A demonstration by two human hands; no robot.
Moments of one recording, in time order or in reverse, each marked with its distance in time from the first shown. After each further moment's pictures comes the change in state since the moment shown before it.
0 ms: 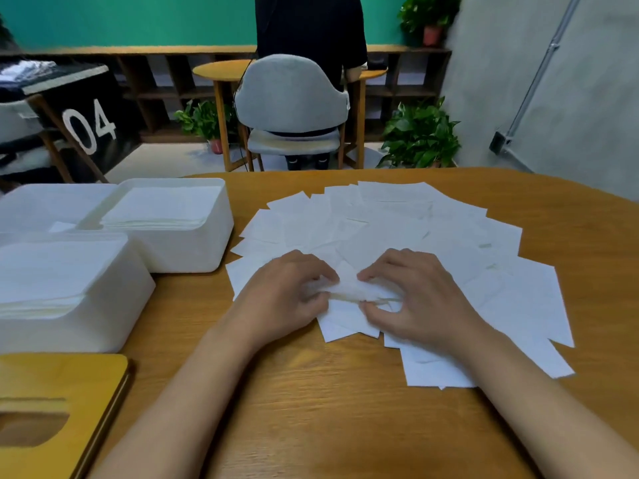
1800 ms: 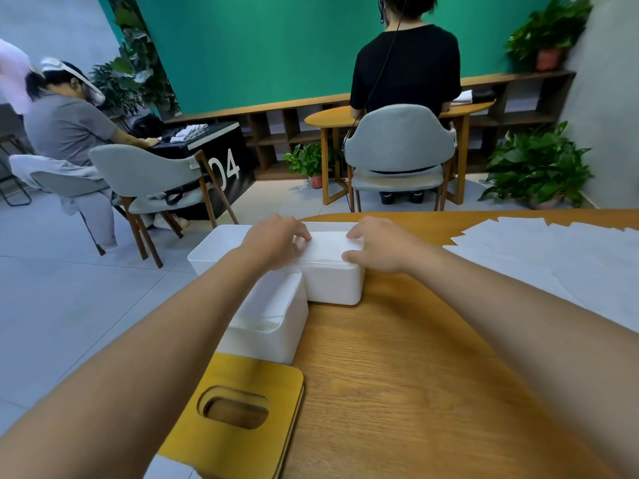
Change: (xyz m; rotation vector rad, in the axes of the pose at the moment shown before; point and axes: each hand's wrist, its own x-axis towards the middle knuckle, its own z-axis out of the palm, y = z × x) left_hand -0.001 -0.124 -0.203 0.527 -0.073 -0.444; right_hand 0.216 -0.170 0.037 0.027 -0.450 0.054
